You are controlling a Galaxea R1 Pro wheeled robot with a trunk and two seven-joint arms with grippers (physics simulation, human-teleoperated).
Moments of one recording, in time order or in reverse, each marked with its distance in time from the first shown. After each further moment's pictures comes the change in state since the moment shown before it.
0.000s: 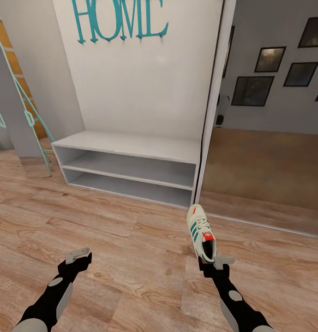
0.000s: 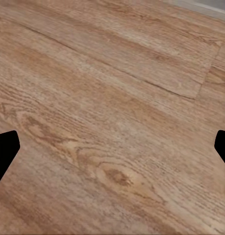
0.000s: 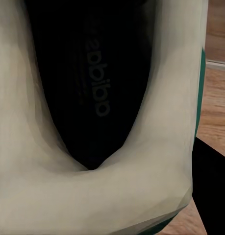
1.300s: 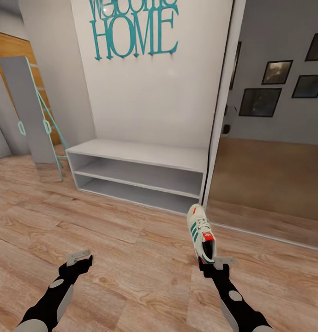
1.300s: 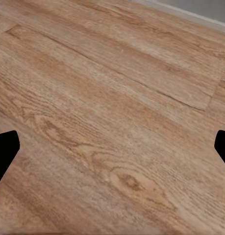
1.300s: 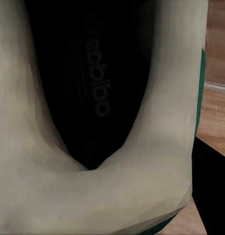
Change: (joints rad) left arm 0.000 -0.003 -0.003 0.023 -0.005 0.003 0.001; right arm 0.000 0.000 0.000 0.001 0.000 0.000 -0.001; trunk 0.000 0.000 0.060
